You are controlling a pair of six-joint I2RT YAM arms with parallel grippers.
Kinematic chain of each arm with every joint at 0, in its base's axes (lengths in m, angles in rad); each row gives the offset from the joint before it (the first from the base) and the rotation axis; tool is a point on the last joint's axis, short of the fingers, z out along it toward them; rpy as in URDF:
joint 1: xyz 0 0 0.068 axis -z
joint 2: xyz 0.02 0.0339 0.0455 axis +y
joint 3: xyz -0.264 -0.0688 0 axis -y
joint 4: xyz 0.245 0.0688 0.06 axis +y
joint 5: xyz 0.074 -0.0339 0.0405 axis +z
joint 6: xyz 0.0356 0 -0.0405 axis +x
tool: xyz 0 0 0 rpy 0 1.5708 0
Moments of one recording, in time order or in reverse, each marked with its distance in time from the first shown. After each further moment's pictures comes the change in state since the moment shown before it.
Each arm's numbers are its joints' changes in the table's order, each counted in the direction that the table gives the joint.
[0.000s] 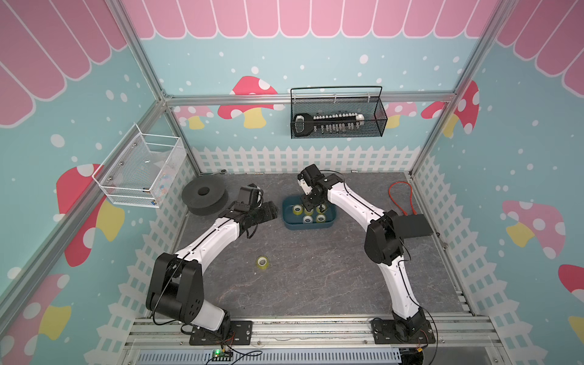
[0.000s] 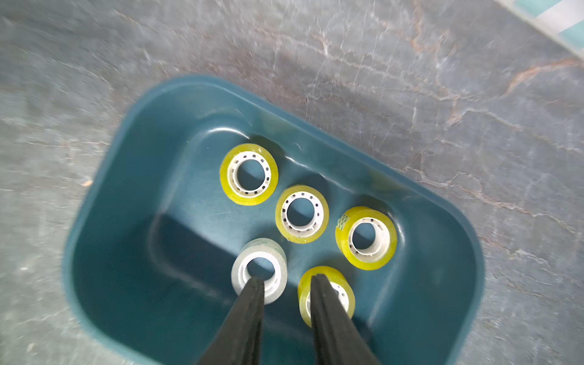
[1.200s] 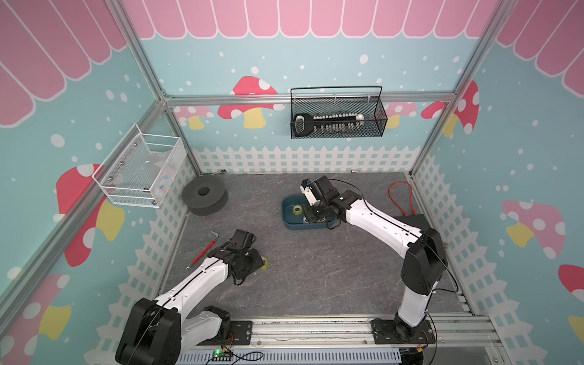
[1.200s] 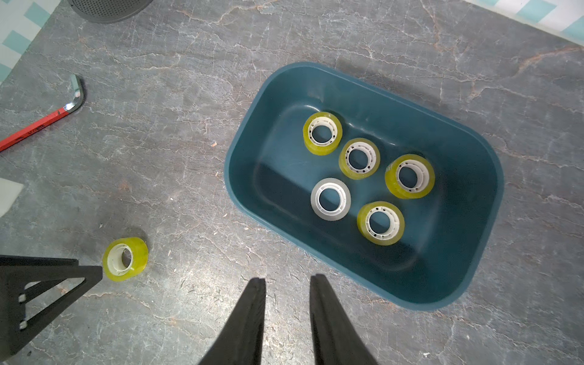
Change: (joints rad) left arm 0.048 -0.330 -0.452 0.265 0.067 -0.317; right arm -0.103 -0.448 -0.548 -0.250 0.052 0.134
